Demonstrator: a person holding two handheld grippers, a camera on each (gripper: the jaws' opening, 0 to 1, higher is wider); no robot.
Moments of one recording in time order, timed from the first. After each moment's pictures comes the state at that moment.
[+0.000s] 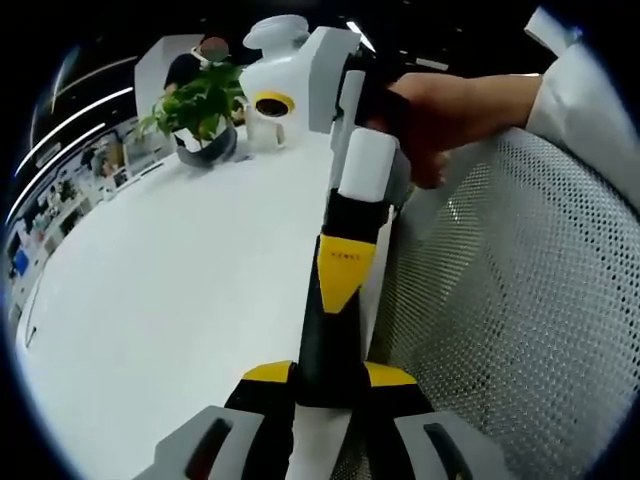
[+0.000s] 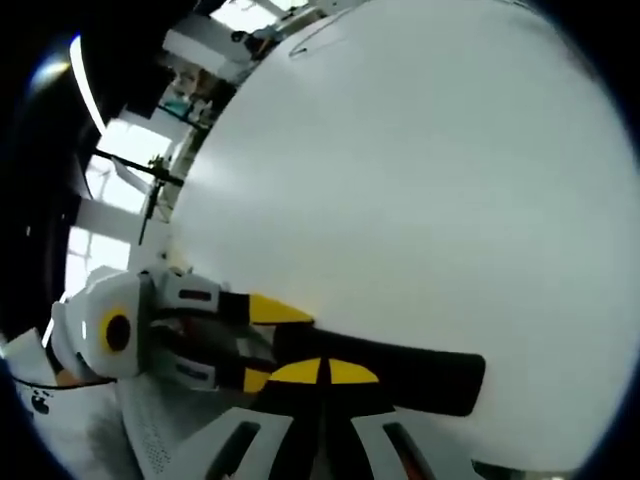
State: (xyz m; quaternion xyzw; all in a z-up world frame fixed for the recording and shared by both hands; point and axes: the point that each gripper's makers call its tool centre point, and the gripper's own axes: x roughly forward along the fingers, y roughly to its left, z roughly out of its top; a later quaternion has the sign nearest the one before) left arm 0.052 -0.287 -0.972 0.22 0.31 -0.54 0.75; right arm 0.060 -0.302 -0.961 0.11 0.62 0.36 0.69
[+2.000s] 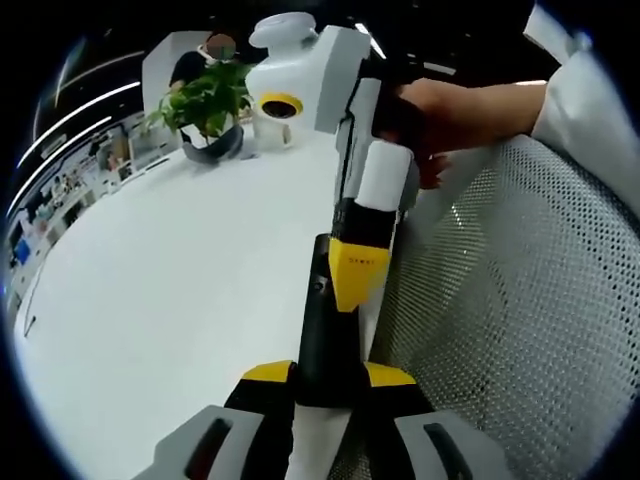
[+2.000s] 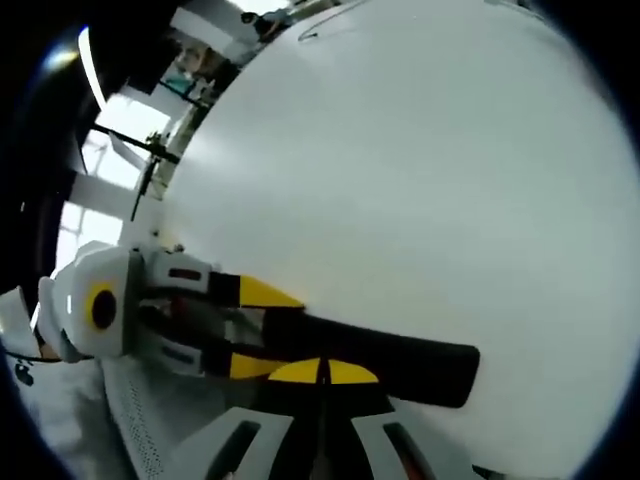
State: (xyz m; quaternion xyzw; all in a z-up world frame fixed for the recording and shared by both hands) left arm 0.054 -0.287 -0.972 0.21 0.32 -0.53 0.75; right arm 0.055 -0.307 -0.965 0.06 0.63 0.38 0.68
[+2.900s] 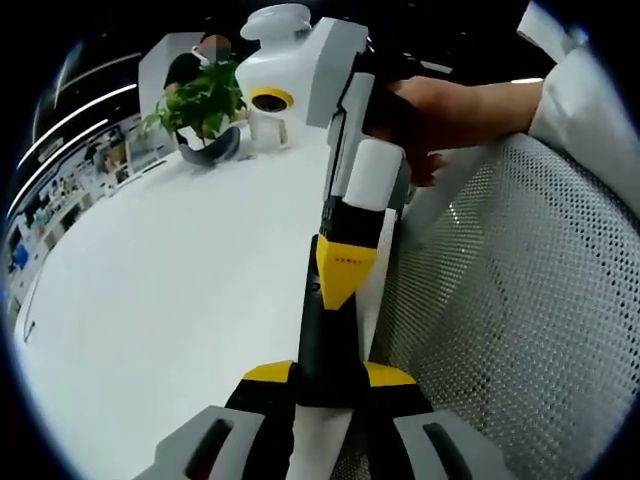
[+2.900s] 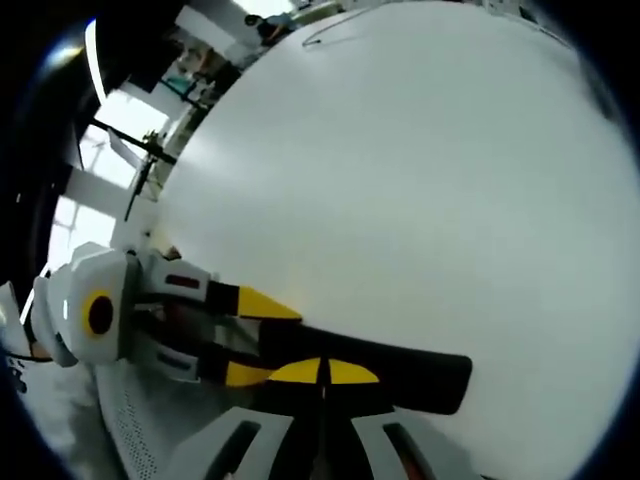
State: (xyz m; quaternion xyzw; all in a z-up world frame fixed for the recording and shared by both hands) left arm 0.054 -0.288 -0.972 0.21 0.32 -0.54 0.75; right arm 0.065 -0.309 -0.964 0.04 0.61 0.36 0.70
